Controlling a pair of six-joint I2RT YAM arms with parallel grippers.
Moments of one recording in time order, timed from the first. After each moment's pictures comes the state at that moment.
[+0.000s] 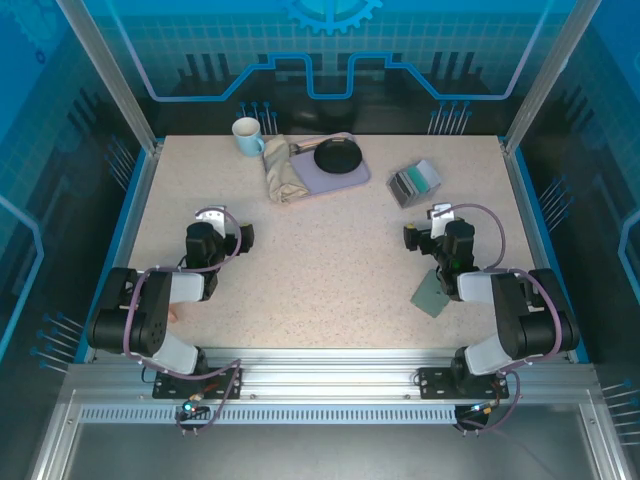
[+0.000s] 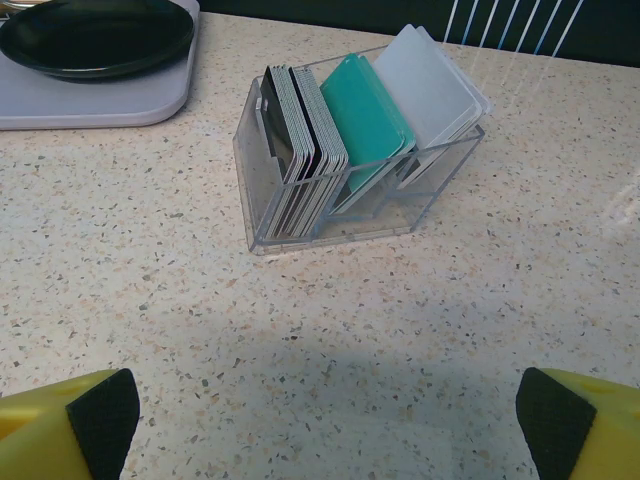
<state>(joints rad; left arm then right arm) -0.02 1.52 0.40 0.68 0.00 -0.11 0.08 1.50 0.41 0.67 0.01 -0.08</state>
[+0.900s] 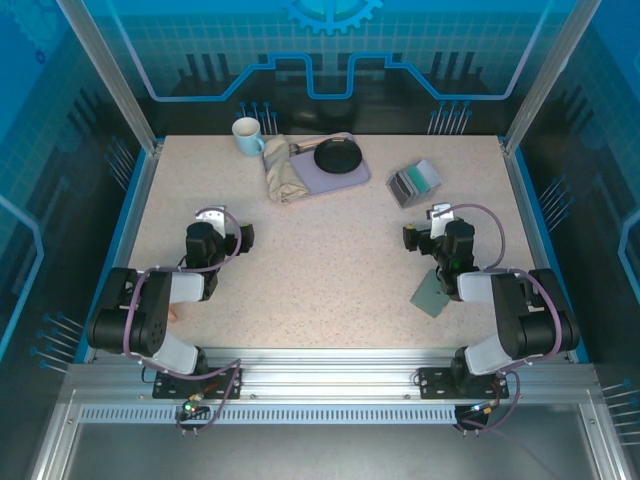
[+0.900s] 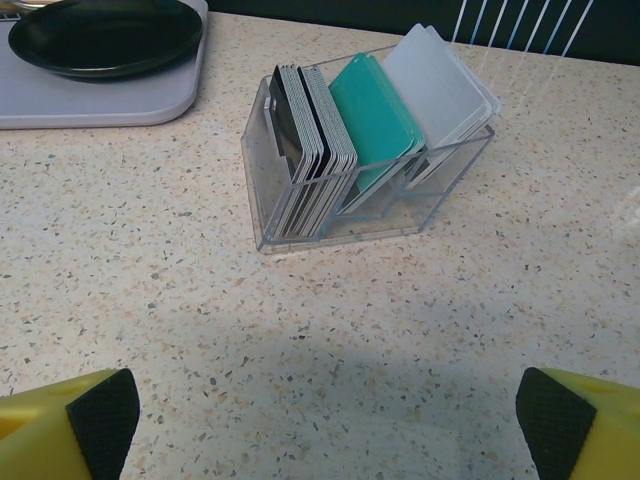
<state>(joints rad) -0.02 1.52 0.40 0.68 0.00 -0.11 0.08 1.50 0.41 0.67 0.00 -0.08</state>
